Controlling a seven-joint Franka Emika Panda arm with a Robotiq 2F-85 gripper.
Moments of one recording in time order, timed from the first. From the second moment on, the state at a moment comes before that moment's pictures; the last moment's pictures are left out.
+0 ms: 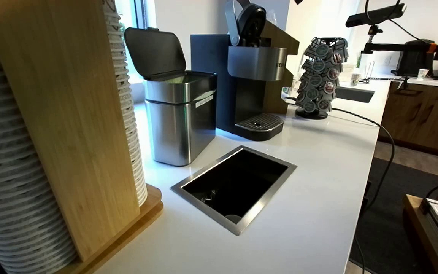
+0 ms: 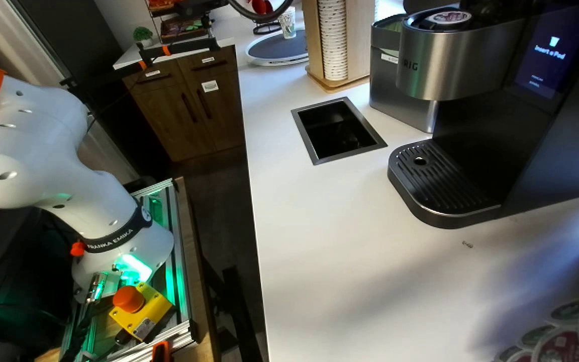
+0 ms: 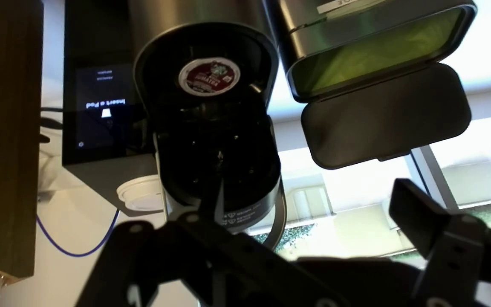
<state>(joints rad) -0.10 -0.50 -0.20 -2.29 0.31 2.60 -0.30</state>
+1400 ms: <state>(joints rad) -0.10 -0.43 -0.22 -2.36 0.08 2.69 -0.30</state>
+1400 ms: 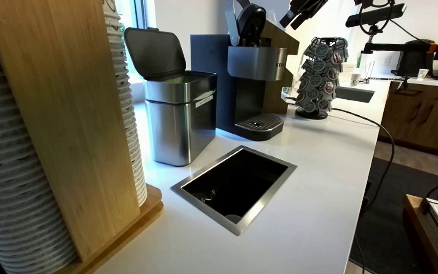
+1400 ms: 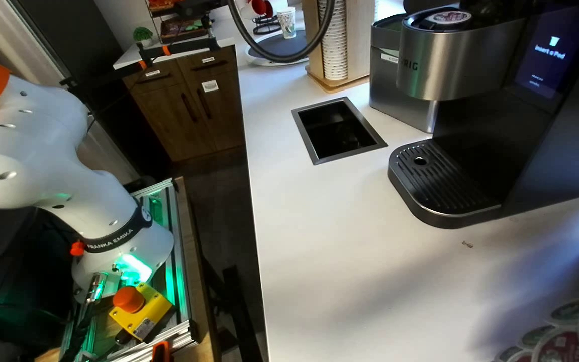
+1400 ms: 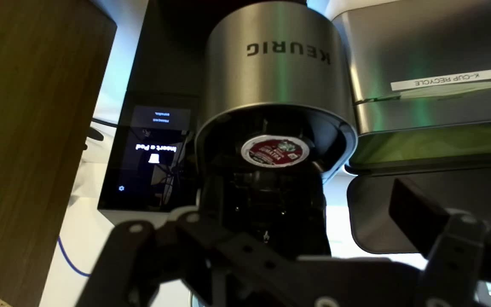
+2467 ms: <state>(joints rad) -0.15 -0.35 -0.20 -2.32 0.00 2.72 -0.20</state>
